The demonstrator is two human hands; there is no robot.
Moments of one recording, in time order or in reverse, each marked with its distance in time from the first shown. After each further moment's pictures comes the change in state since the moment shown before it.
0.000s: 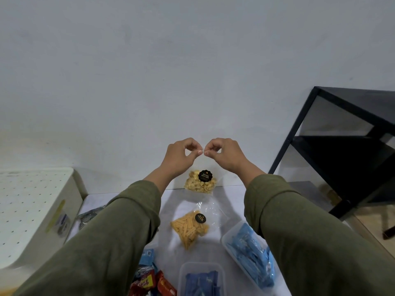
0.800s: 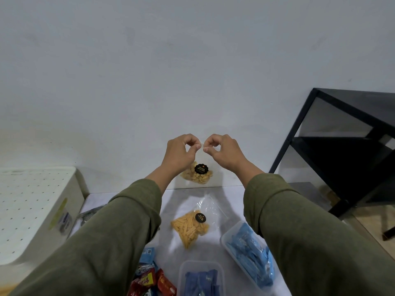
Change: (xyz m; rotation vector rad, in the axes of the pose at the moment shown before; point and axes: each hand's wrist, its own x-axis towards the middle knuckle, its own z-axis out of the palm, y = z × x) left_hand 0.000 0.009 -0.001 -0.006 0.136 0.030; right_hand -0.001 -0.005 0.000 -0.029 0.034 -0.029
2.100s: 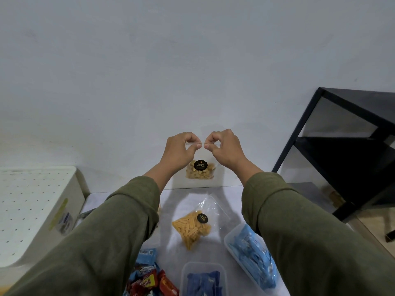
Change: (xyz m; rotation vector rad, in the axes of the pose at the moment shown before) left_hand 0.007 -0.002 -0.010 0.041 -0.045 -0.004; right_hand 0.016 -0.004 0.010 -0.063 0.089 0.021
